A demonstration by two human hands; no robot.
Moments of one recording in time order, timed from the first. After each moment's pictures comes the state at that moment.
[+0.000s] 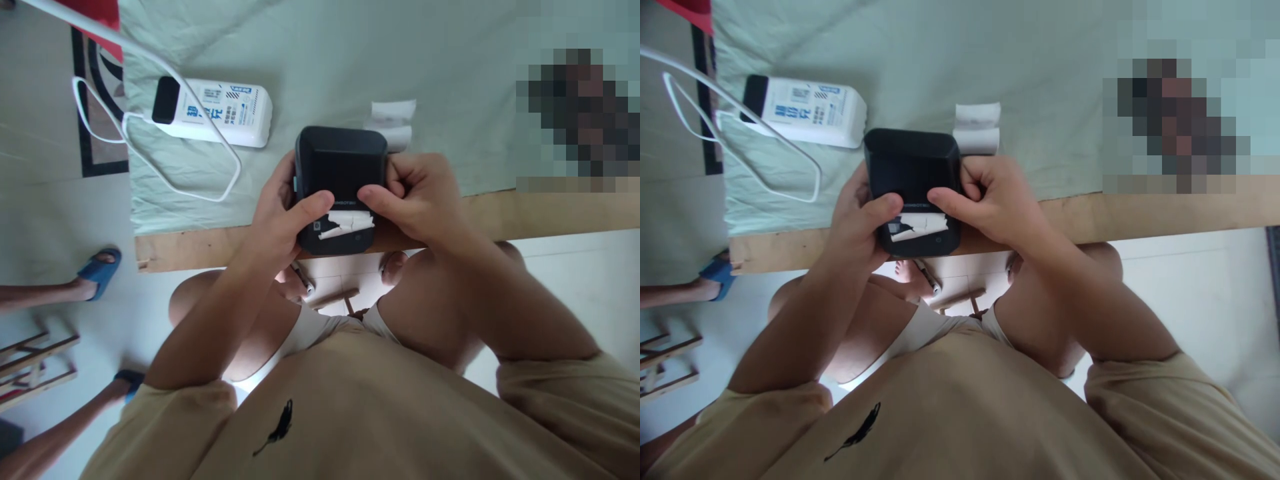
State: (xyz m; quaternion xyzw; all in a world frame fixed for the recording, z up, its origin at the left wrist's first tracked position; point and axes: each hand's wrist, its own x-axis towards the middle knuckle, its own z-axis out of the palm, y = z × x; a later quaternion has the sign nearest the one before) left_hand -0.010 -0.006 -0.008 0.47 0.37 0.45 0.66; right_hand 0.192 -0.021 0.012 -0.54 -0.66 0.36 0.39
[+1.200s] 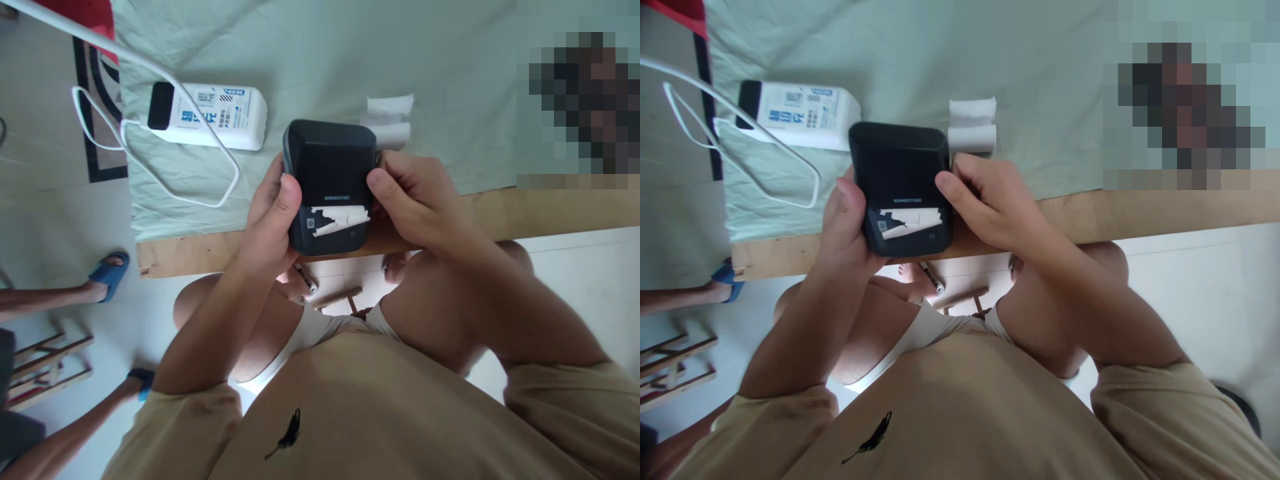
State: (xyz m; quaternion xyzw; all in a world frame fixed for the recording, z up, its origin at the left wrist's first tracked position) left_hand -0.009 -0.011 -0.005 0.47 0.38 0.47 0.65; right_hand 0.196 -0.025 0.008 -0.53 -0.72 0.28 0.34
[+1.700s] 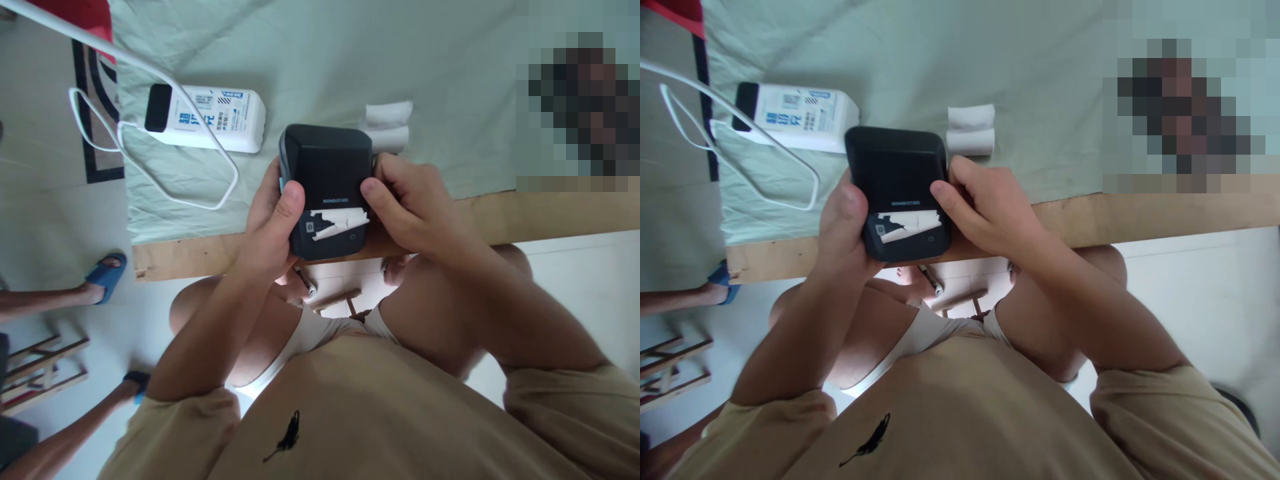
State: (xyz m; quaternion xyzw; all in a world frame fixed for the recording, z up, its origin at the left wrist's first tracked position) left_hand -0.008 -0.012 -0.004 0.45 0.35 0.49 0.66; right_hand 0.193 -0.028 0.016 -0.58 -0.73 0.24 0.27
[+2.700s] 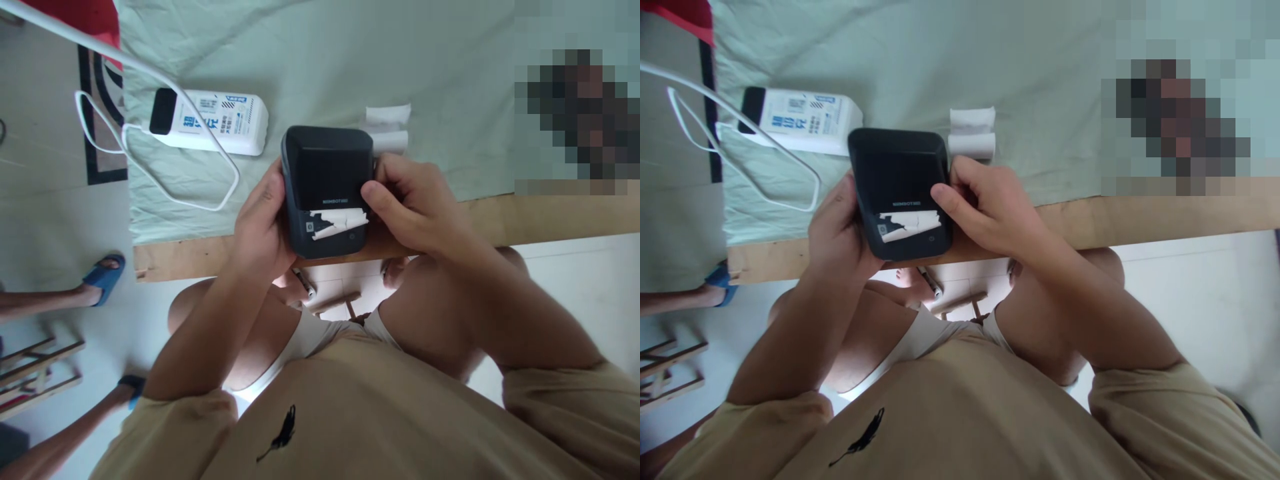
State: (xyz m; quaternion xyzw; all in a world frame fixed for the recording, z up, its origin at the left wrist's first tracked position) left_hand -0.003 -0.007 0.002 0.31 0.39 0.54 0.68; right_hand 0.195 -0.023 0.016 -0.55 -0.72 0.29 0.30
